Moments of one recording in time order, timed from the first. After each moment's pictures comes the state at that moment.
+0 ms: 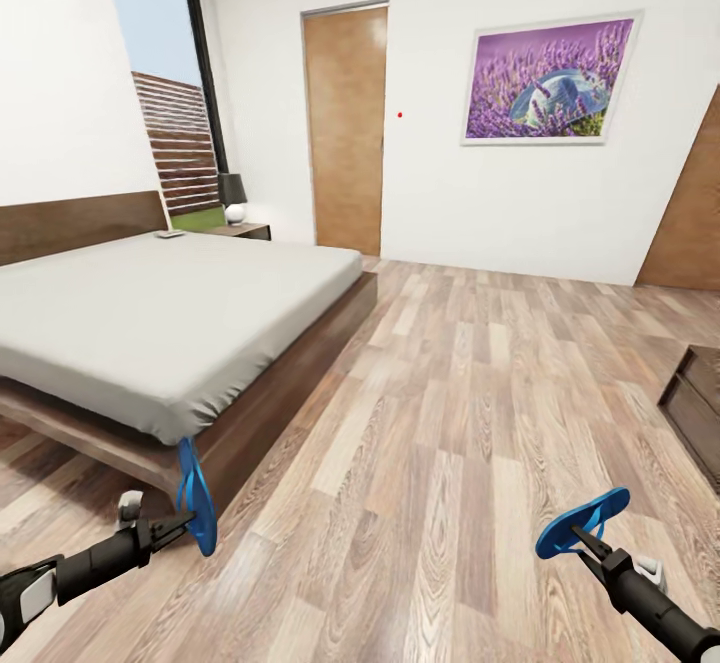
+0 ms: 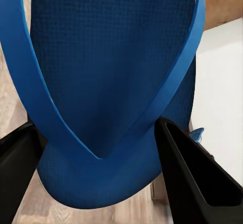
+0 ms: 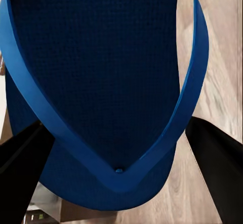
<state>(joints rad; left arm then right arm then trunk) -0.71 0.44 -0.10 -0.01 0.58 0.36 -1.36 -0.46 -0.45 -0.05 -0.19 -1.10 0.36 0.94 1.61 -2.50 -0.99</state>
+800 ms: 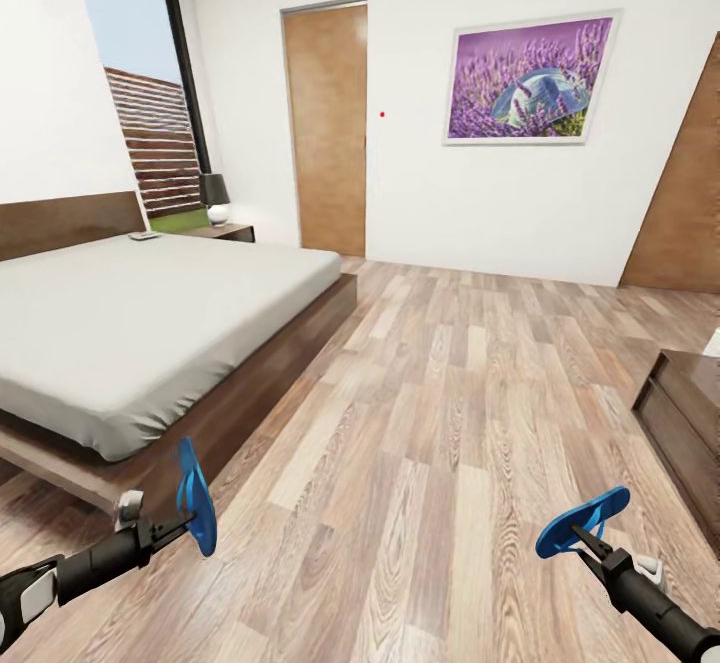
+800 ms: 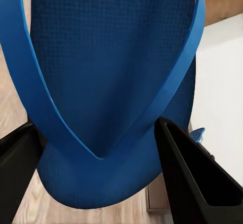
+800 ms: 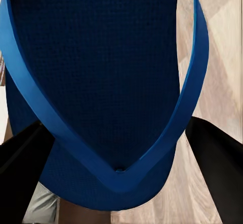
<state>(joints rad) -0.71 0.44 -0.10 -0.01 0.58 0.36 -1.36 -0.46 -0.45 -0.05 -0.19 -1.10 0.36 0.95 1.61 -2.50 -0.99</state>
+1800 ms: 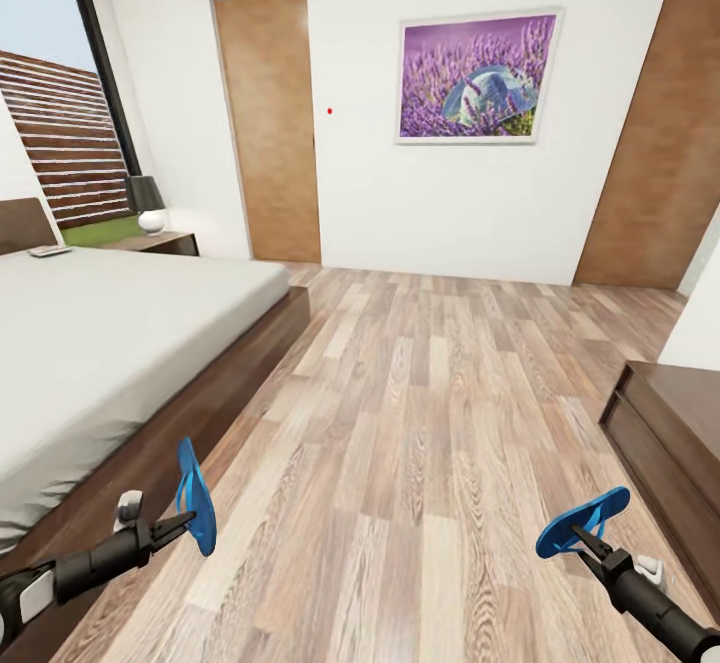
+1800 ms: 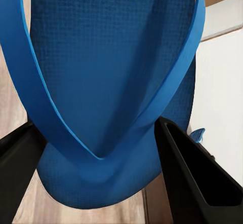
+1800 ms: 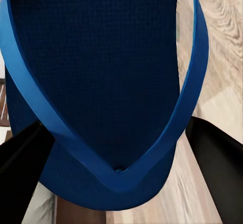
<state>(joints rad) -0.71 0.44 -0.10 -0.01 0.58 0.36 -1.36 -0.46 -0.44 -0.06 -0.19 -1.10 0.36 0.94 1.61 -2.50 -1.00</state>
